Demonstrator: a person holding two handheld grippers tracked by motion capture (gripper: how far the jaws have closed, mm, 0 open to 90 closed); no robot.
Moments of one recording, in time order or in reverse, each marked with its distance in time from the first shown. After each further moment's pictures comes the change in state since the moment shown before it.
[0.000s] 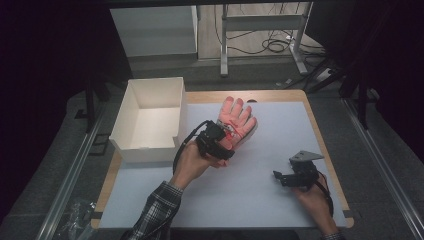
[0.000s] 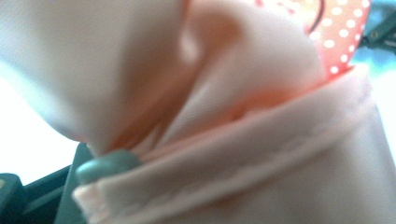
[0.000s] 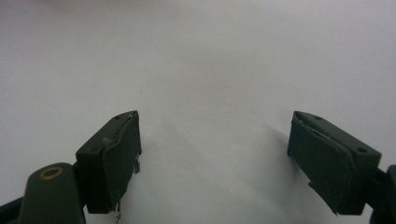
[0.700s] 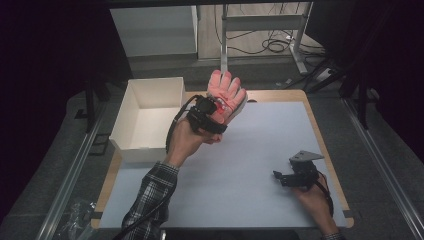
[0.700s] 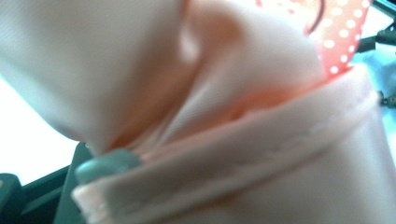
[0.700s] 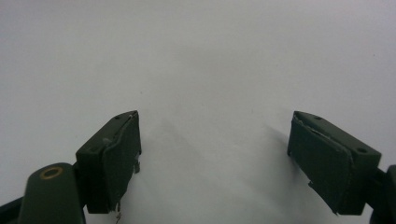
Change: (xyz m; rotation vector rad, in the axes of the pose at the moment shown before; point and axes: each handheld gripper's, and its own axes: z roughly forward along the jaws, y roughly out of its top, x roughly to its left) left arm 0.038 0.036 -0.047 -0.041 0.096 -0.070; right arm 0.000 0.000 0.000 -0.003 0.000 0.001
